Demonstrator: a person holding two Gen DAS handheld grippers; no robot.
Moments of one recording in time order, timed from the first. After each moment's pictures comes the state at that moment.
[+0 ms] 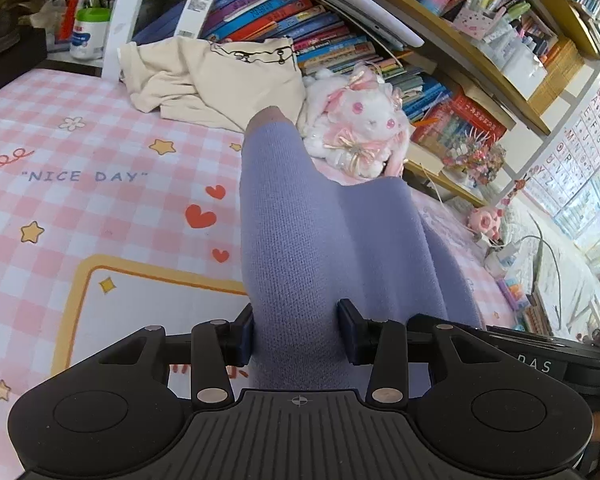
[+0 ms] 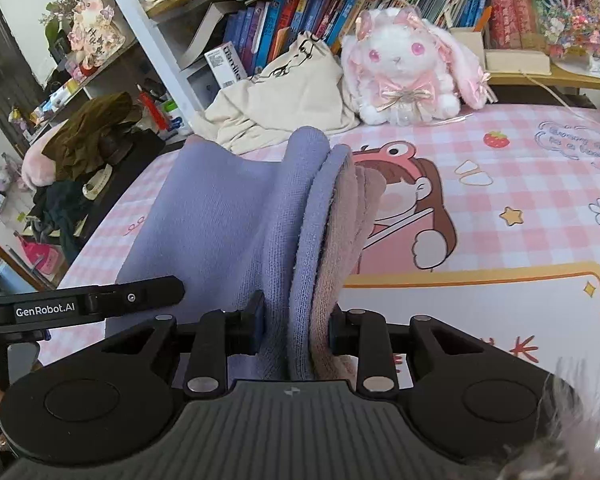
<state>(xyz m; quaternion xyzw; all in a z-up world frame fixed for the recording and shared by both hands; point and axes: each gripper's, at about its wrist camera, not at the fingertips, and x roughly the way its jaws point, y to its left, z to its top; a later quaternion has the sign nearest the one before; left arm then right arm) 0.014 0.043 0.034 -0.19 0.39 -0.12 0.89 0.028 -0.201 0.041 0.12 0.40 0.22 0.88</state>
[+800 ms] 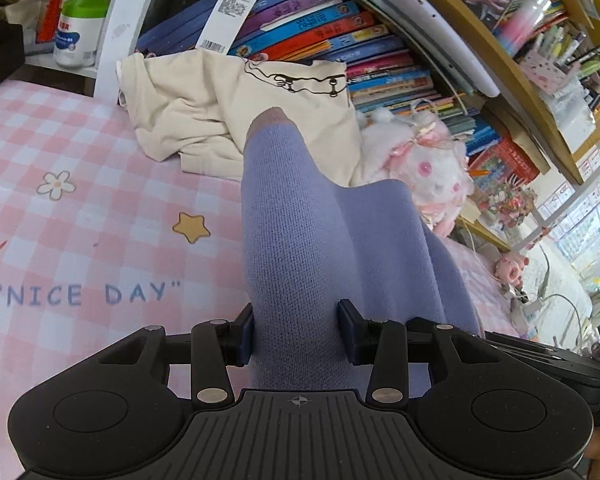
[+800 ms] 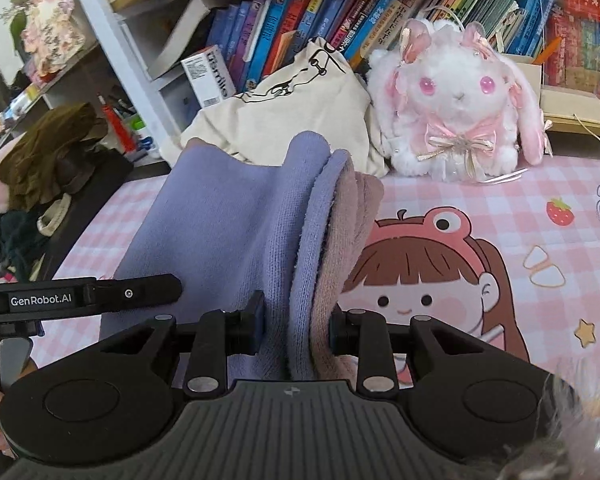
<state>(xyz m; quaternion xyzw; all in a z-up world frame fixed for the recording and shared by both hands) 0.154 0.121 0.017 -0.21 0.40 -0.14 0.88 0.162 -0.115 0.032 0.10 0.40 0.17 0.90</state>
